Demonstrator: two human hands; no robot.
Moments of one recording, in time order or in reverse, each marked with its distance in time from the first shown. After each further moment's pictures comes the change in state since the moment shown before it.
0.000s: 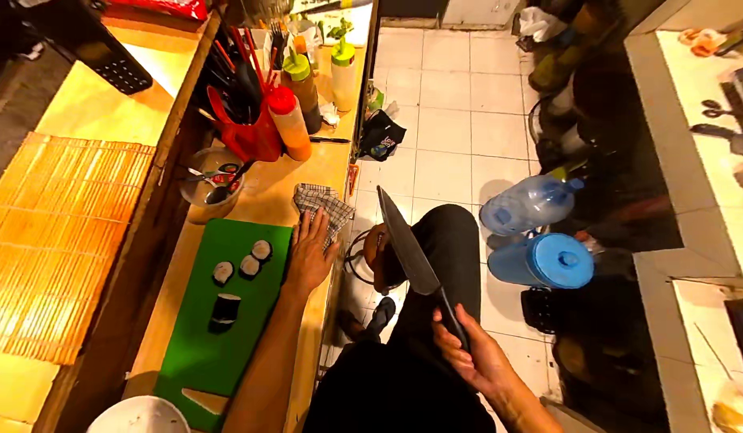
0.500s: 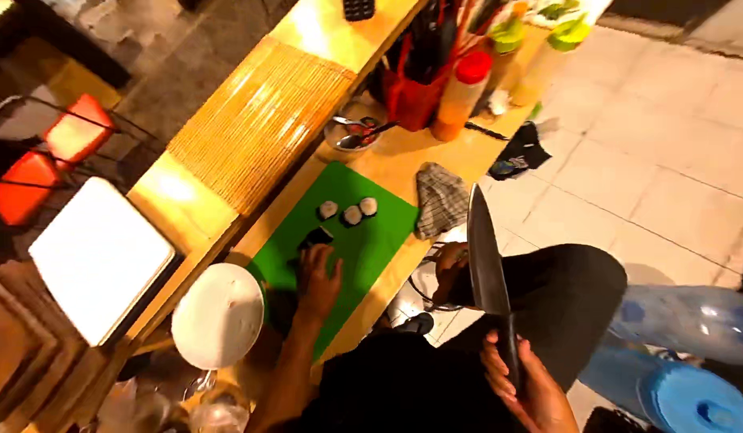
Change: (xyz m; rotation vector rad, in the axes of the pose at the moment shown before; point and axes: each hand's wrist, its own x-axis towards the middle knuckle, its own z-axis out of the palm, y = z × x) left_hand -0.196 -0.013 -0.067 -0.021 0.486 -0.567; right_hand 0.036 0.018 0.017 -0.260 -0.229 0.070
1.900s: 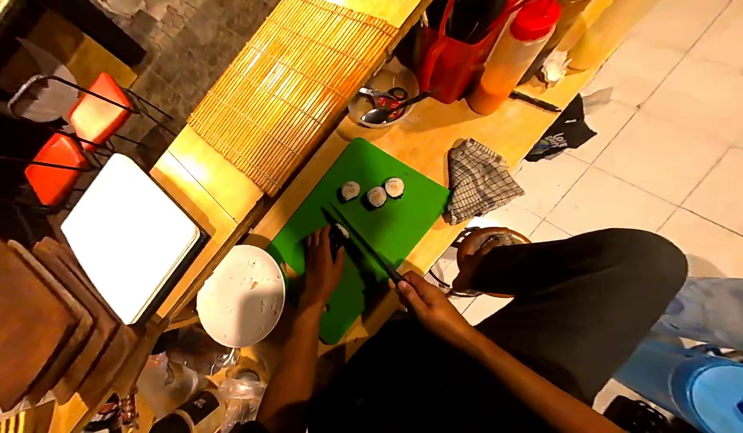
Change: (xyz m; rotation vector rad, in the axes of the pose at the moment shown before) left_hand -0.002 -0.054 0.004 0.060 -0.152 -0.185; right_hand 0.118 0.066 0.095 -1.077 -0.303 0.079
